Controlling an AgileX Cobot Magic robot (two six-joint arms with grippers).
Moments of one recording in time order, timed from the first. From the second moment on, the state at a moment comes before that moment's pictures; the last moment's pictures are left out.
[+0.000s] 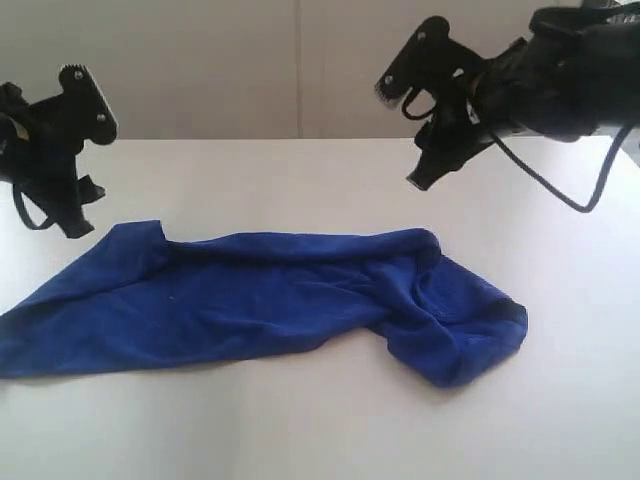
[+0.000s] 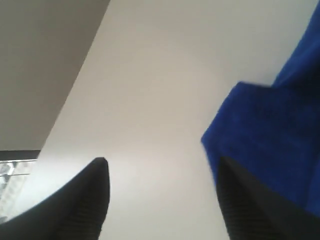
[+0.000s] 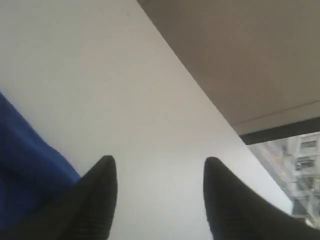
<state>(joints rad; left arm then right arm) -0.22 1.63 -1.07 0.14 0.23 0.75 0.26 1.71 -1.27 -0.70 0.35 0.03</state>
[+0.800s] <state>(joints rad) -0.31 1.85 -1.07 -0.10 0.54 0.75 0.35 1.97 -1.29 0.16 0.45 -0.66</state>
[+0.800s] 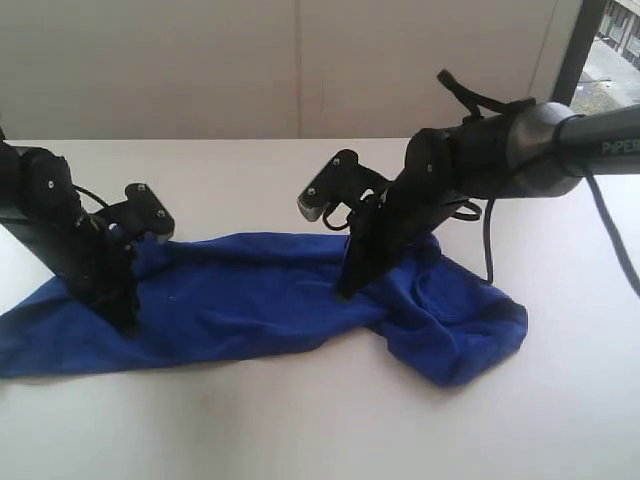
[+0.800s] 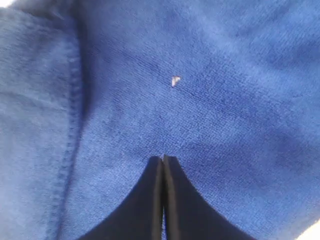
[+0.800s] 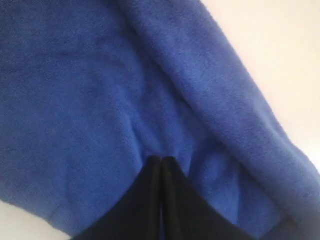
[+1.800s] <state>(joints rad) -0.31 1.87 -1.06 0.34 0.84 0.50 0.35 1.89 -1.29 0.05 0.74 -0.62</state>
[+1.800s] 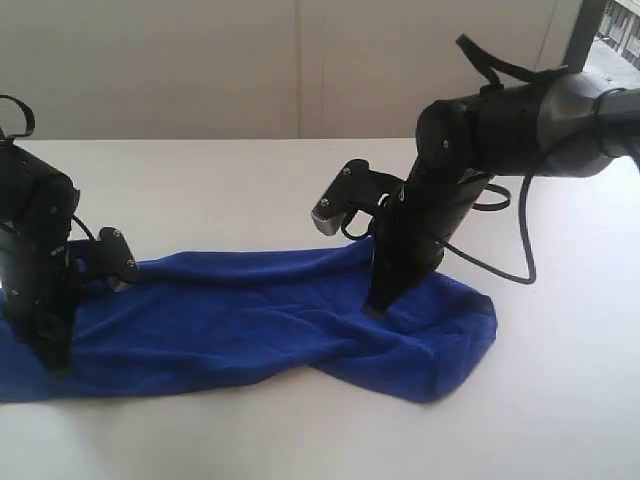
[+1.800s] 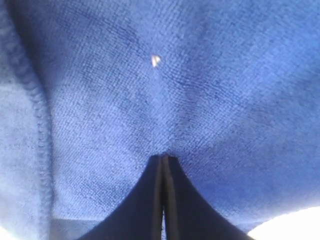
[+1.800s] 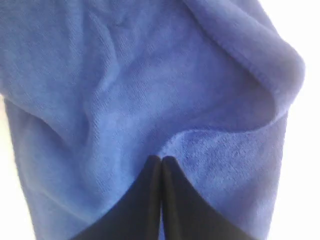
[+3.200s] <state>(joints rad) -0.28 1.88 -1.06 0.42 0.78 0.42 0.18 1.93 -1.24 -0.11 0.45 -0.42</state>
